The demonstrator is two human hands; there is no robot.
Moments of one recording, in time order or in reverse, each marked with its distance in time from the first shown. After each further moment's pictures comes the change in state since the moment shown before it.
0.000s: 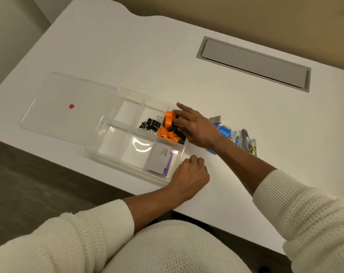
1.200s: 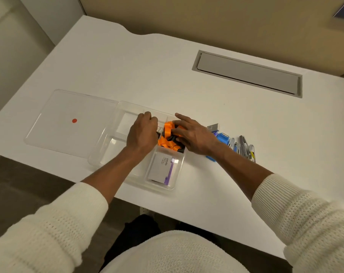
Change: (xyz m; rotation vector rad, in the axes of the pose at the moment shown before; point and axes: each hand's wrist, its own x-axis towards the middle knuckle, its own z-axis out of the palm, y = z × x) left_hand -0.005 -0.171 -0.036 -0.343 0.373 -0.554; right_hand 0.001 -0.006 -0.009 -0.011 -0.045 0.025
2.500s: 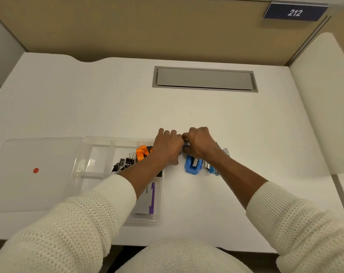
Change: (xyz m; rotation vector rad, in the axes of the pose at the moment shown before) left_hand 0.084 0.123 0.072 0.413 -0.384 0.471; right_hand -0.042 0.065 -0.017 -0.150 -0.110 0.652
